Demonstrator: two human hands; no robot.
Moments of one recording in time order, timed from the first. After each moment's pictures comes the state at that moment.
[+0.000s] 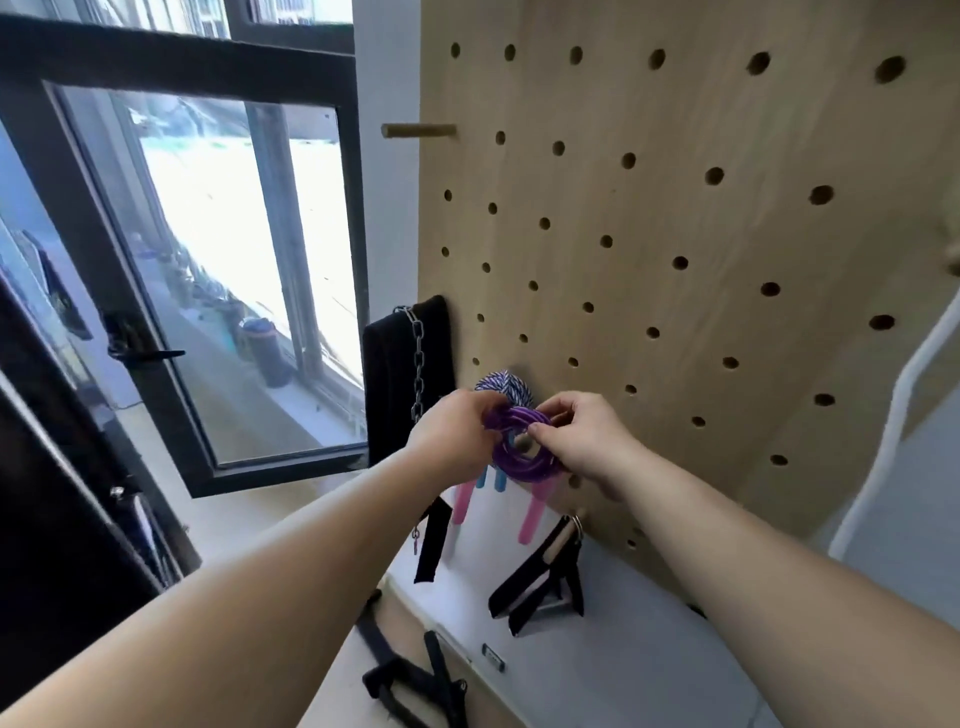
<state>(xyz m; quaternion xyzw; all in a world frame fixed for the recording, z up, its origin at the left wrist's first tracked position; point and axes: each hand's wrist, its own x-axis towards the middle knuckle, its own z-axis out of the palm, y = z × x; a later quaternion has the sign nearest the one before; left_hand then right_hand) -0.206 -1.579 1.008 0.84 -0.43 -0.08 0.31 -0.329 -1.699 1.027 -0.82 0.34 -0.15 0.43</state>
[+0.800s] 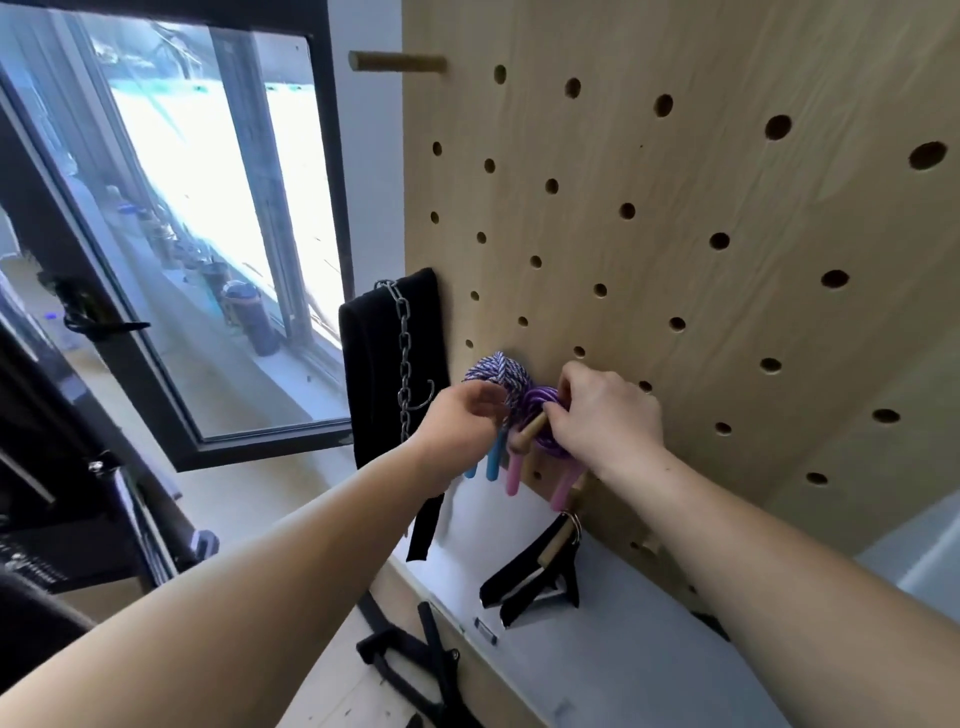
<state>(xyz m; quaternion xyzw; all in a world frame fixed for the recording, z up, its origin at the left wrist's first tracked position) -0.189 -1.619 0.981 0.74 -0.27 -0.28 0.55 -0.308 -1.734 1.031 -0.93 0.34 -0.12 0.01</state>
